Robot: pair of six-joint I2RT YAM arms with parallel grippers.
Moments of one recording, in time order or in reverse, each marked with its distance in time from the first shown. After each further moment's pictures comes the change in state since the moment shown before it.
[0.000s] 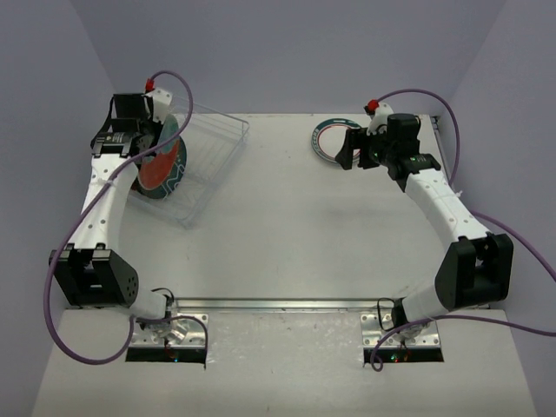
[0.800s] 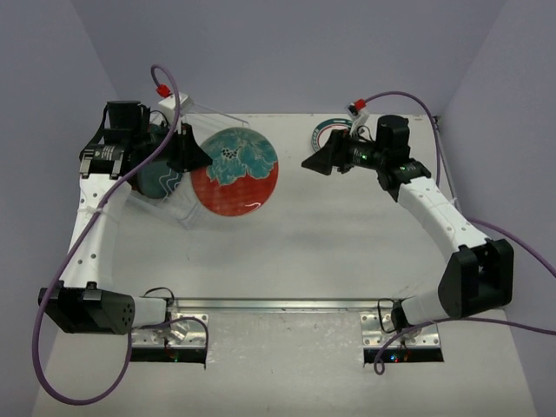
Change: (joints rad) left arm -0.033 -0.157 0.010 -0.180 0.947 -0.297; right arm 0.083 -0.048 -0.064 0.232 -0.466 0.321
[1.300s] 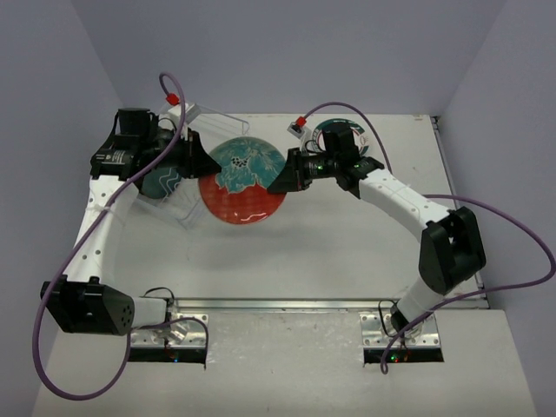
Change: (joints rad) left arm -0.033 0.000 -0.112 0.078 0.137 -0.057; right arm 0.266 0.209 0.113 -0.058 -0.066 0.017
